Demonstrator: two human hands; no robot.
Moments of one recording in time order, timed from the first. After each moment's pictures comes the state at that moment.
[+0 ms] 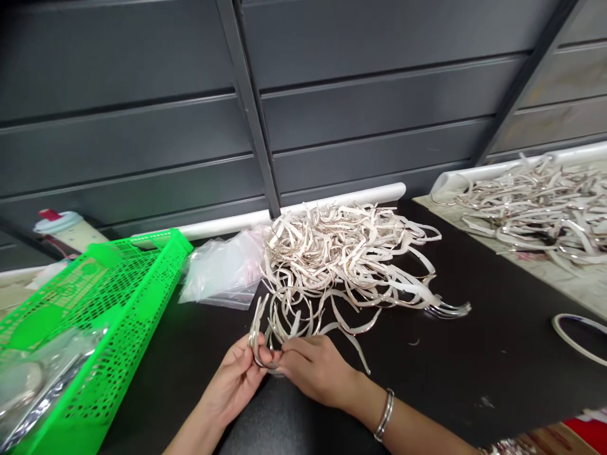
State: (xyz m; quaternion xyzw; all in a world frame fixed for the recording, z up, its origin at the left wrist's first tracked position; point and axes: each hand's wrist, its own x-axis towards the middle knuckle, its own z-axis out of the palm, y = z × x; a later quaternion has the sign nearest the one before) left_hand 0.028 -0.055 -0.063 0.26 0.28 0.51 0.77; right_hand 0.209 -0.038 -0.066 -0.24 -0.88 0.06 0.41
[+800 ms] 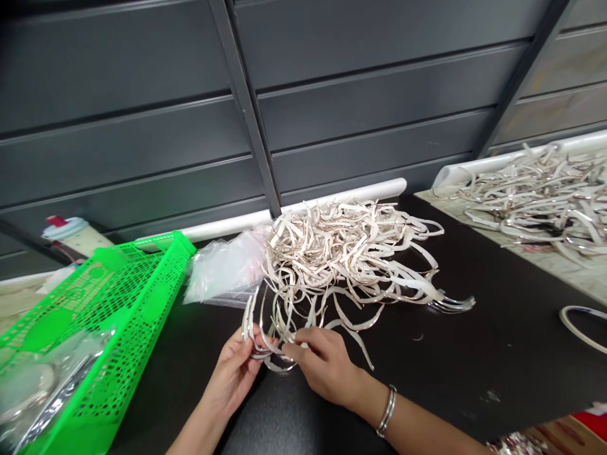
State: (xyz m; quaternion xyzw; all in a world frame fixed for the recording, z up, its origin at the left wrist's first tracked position) left_hand 0.026 -0.052 -0.056 0.28 0.33 0.56 0.71; right_hand 0.212 -0.042 -0.064 -0.27 -0.81 -0.01 0.52
